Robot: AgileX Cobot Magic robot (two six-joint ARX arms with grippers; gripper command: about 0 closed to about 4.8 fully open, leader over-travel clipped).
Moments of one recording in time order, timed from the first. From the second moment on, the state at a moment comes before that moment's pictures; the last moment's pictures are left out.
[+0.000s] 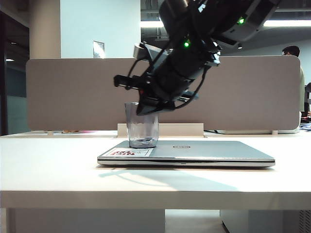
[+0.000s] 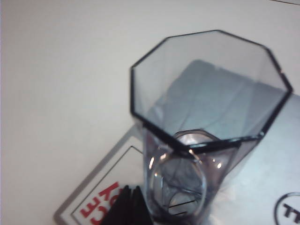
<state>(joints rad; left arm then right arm) 0.01 0.00 0.01 -0.04 0.31 -0.04 0.67 1.83 1.09 0.28 0.06 0.14</state>
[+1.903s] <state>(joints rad) 0.01 0.00 0.01 -0.04 0.31 -0.04 0.60 1.76 1.05 0.06 0.18 0.15</state>
